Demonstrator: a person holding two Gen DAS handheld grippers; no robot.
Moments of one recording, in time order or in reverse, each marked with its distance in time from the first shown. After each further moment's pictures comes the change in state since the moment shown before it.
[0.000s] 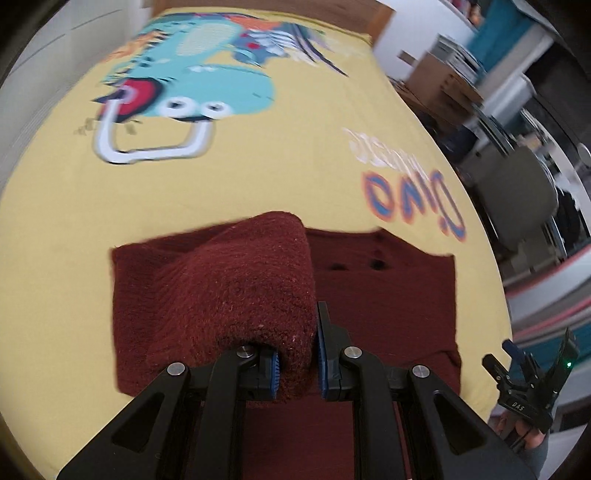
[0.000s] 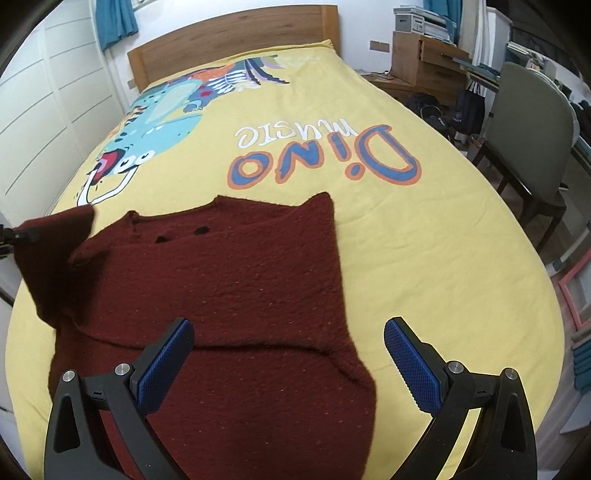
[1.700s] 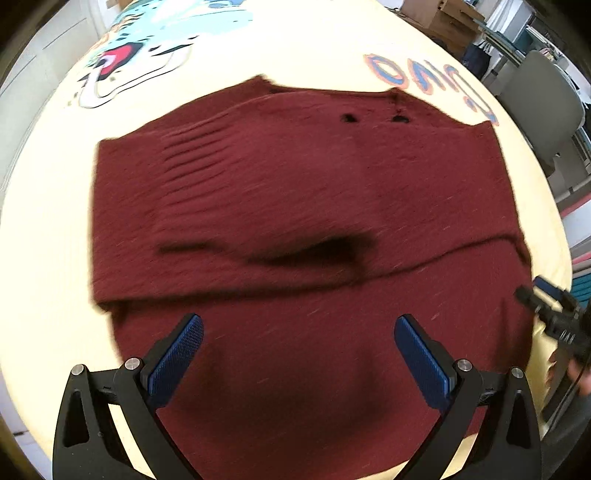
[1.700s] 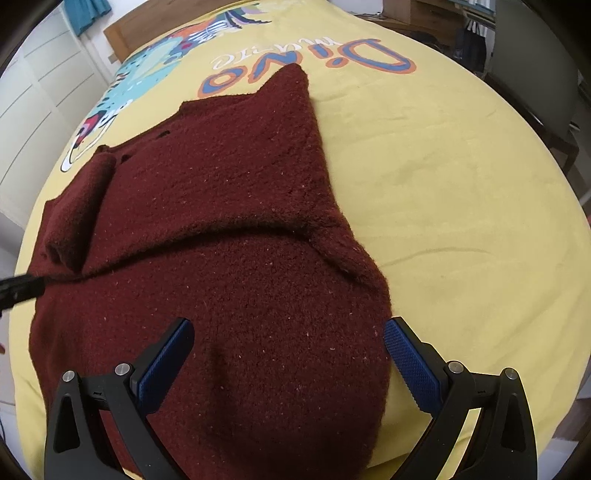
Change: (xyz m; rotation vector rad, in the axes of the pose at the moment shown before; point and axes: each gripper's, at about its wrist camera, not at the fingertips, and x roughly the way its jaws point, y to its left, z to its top) left arm 0.085 -0.011 -0.121 0.144 0.170 0.205; right arm 0.061 -0.032 -0.082 0.085 0.193 0.050
